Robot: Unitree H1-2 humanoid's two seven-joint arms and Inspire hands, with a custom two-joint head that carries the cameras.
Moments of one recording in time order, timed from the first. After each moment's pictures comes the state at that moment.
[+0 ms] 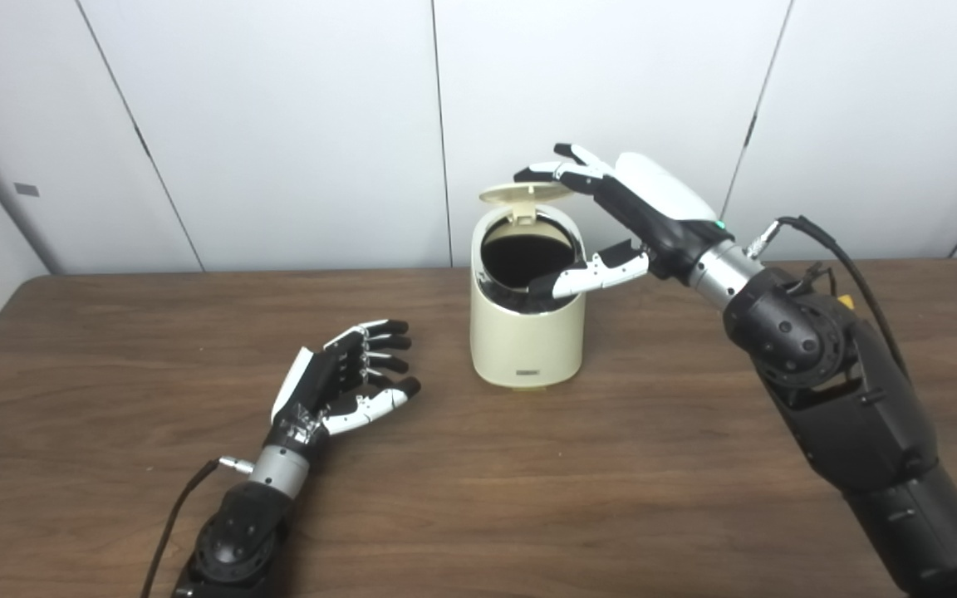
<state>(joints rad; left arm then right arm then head) -0.29 0.19 -0.02 0.29 0.00 -0.20 -0.16 -0.68 -0.35 0.26 -0.05 -0.50 0.03 0.32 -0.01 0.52</state>
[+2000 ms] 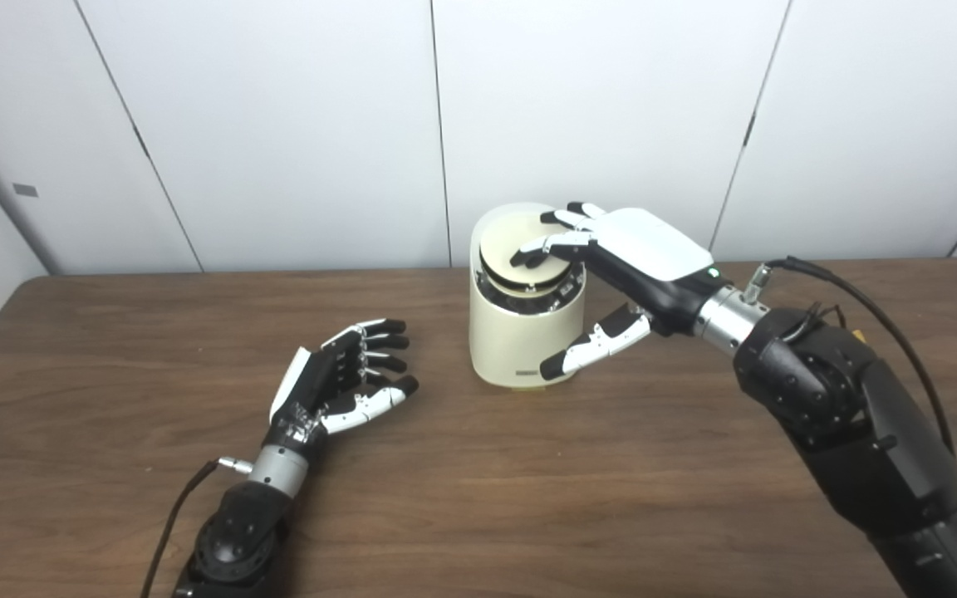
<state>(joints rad) -0.29 0.18 0.00 0.29 -0.01 -0.20 -0.16 -0.60 -0.39 0.30 -0.13 -0.66 -0.06 0.41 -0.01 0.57</state>
